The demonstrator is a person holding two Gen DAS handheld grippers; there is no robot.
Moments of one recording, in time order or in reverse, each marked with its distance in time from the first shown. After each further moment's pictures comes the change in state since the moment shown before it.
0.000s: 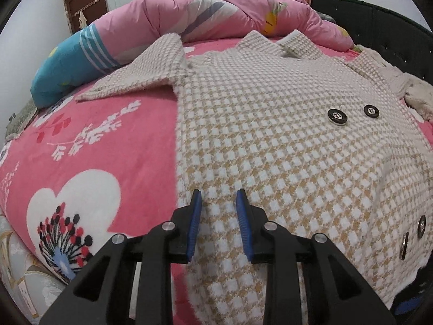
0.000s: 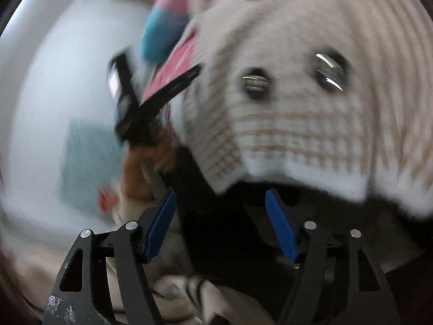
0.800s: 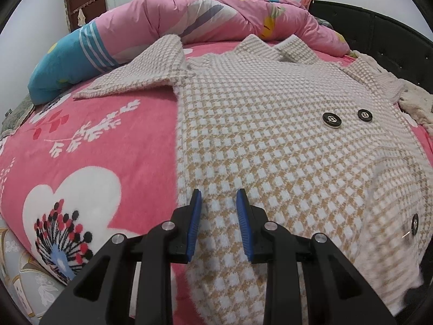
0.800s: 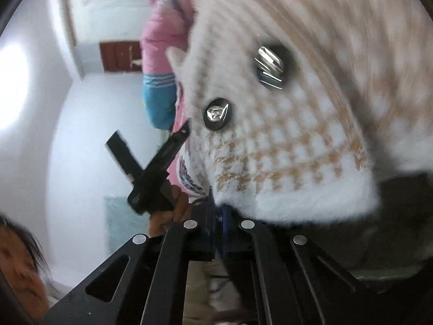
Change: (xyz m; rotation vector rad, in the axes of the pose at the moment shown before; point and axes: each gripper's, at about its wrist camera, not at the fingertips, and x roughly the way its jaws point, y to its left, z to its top) left arm -0.007 0.006 -0.003 0.000 -0.012 -0.035; right arm -0.027 0.002 -0.005 0.097 -0.186 0.046
